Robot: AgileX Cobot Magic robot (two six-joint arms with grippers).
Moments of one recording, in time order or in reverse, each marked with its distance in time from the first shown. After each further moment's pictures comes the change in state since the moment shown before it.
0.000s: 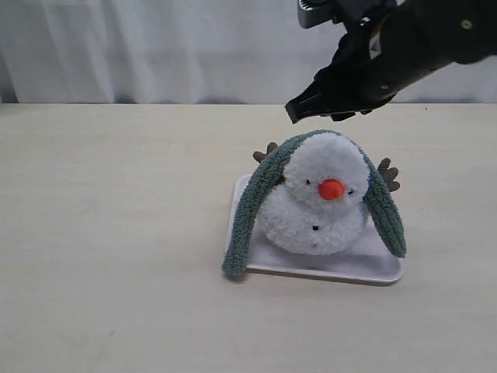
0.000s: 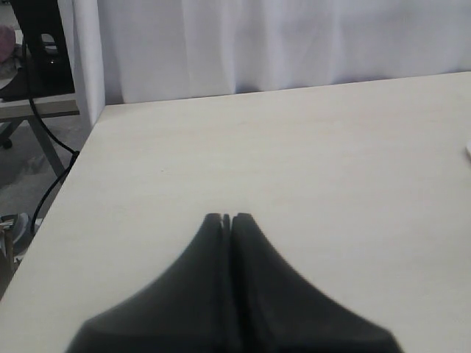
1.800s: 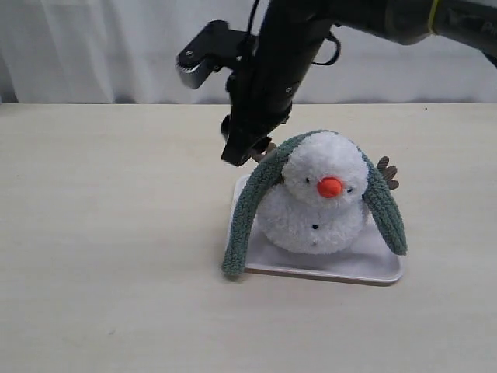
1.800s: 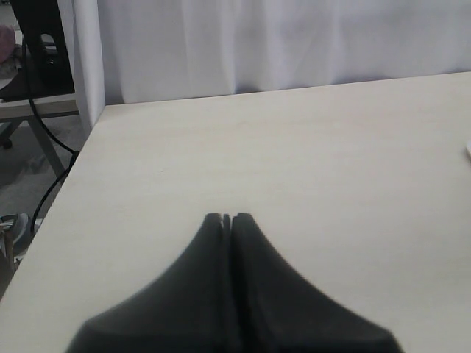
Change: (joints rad) left arm 0.000 0.000 0.000 0.000 0.000 0.000; right arm 0.105 0.389 -0.488 0.359 0.369 -0.829
